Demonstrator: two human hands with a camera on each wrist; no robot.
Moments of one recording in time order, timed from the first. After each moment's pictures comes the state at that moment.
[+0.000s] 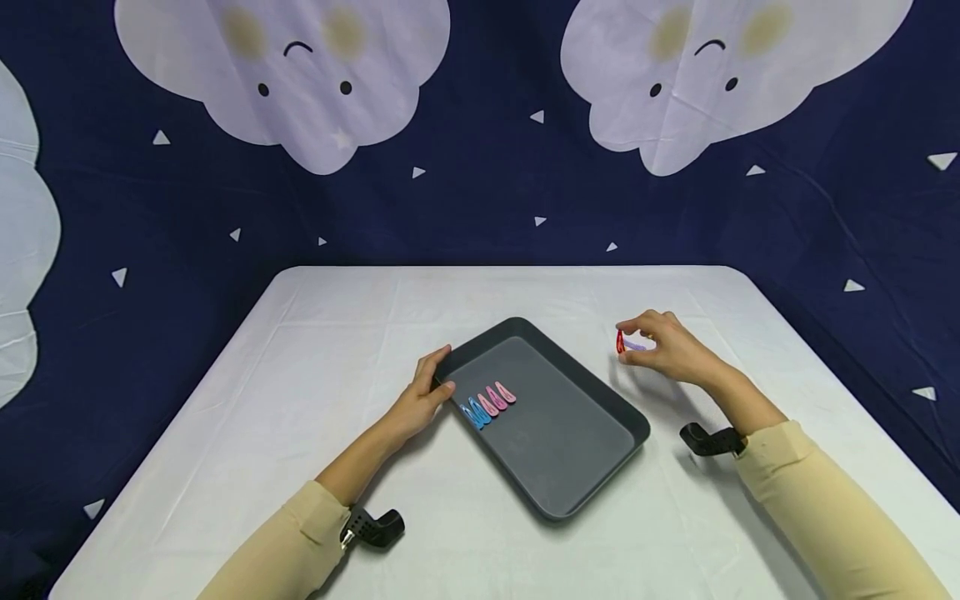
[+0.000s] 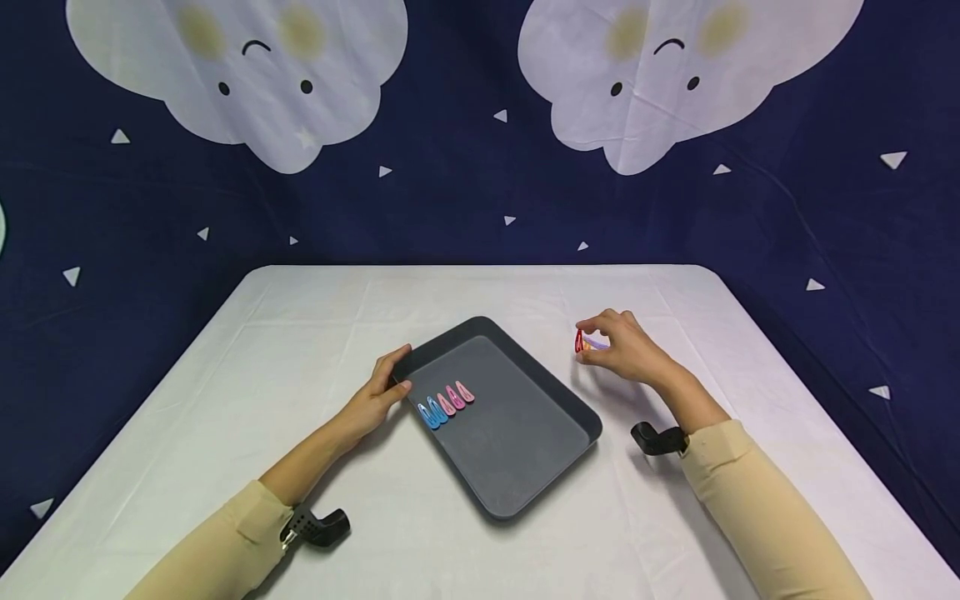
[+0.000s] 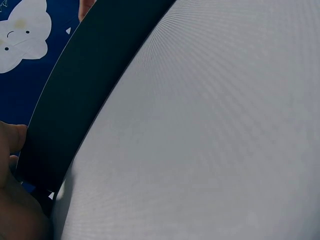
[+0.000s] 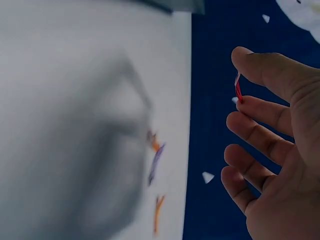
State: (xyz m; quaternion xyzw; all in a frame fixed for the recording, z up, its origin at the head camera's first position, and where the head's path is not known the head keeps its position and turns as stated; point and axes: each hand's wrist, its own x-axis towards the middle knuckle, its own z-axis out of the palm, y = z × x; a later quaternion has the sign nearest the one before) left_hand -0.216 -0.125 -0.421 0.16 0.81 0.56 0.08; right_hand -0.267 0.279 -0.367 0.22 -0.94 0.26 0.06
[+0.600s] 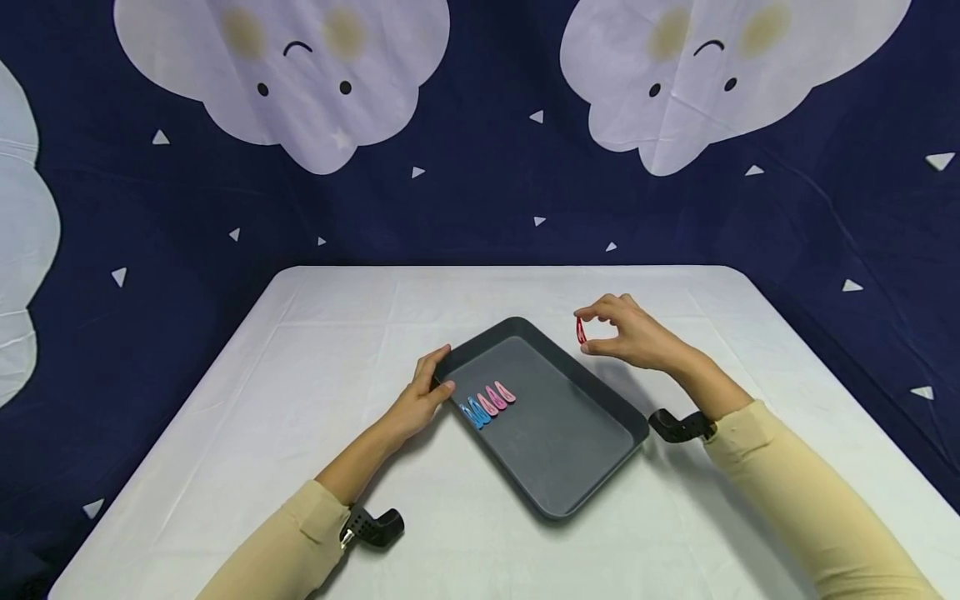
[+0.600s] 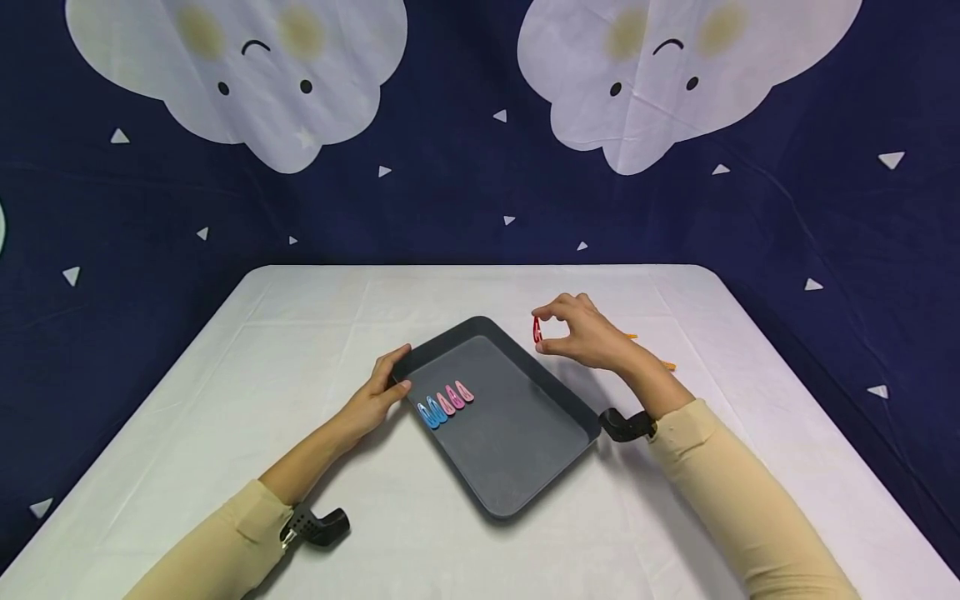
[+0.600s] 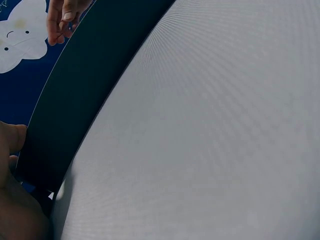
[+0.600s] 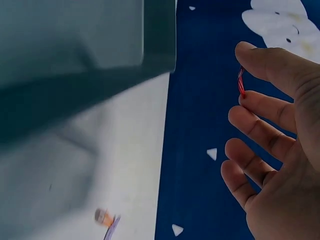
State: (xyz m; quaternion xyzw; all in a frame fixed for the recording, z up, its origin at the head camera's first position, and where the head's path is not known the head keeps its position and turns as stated) left_hand -0.217 -0.125 -0.424 0.15 0.81 0.56 0.07; right_hand -0.270 0.227 -0.340 0.29 -0.91 0.28 0.05
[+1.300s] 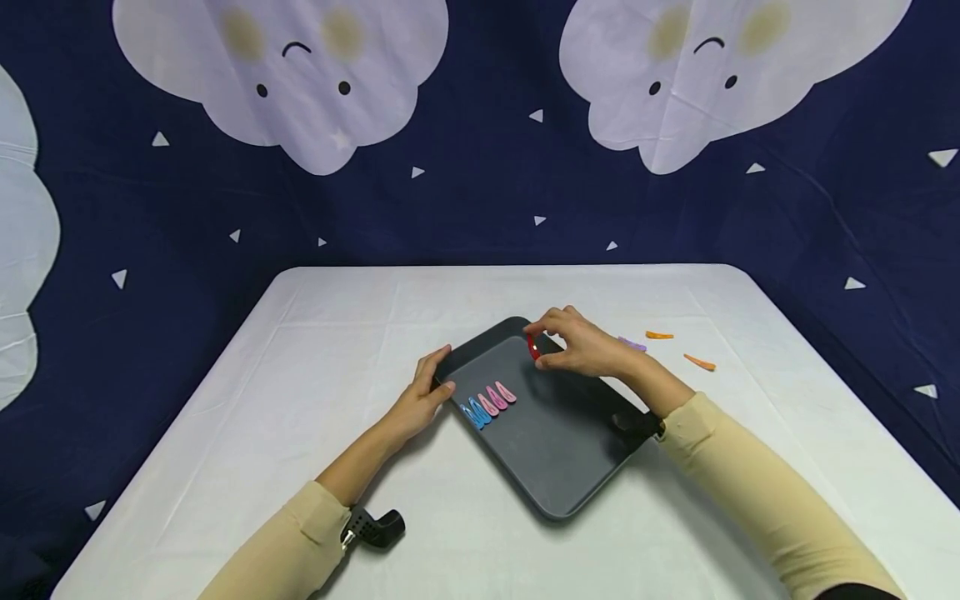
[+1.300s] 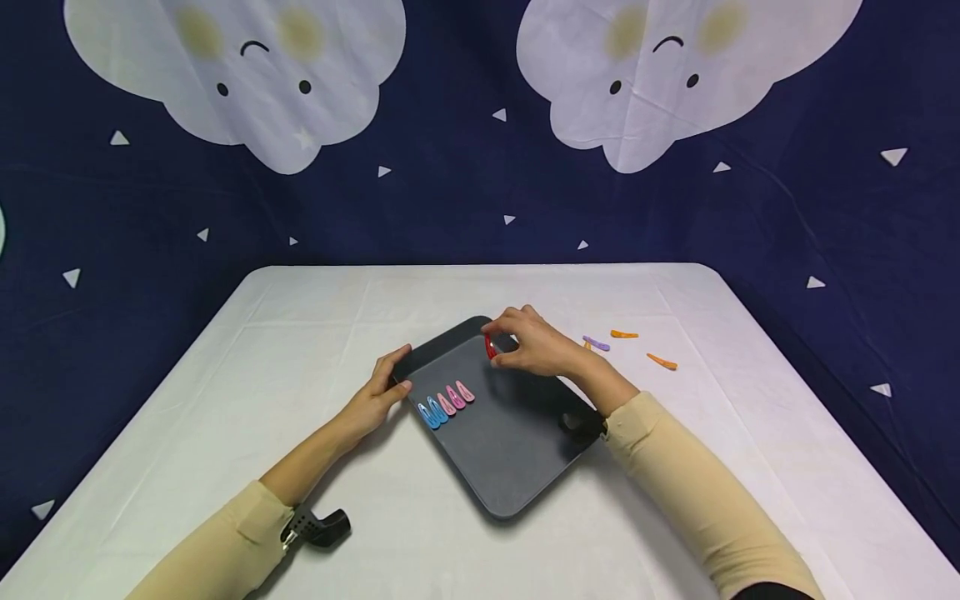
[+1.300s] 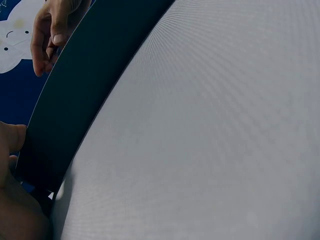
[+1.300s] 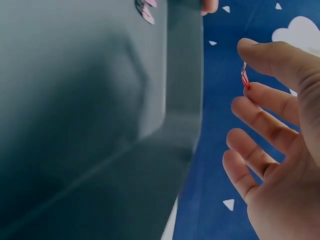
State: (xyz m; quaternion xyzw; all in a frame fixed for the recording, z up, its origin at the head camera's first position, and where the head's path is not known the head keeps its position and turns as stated) left_hand -0.218 -0.125 -0.424 0.15 0.81 0.56 0.08; right_hand -0.275 0.166 -0.353 0.36 -0.89 0.27 0.01
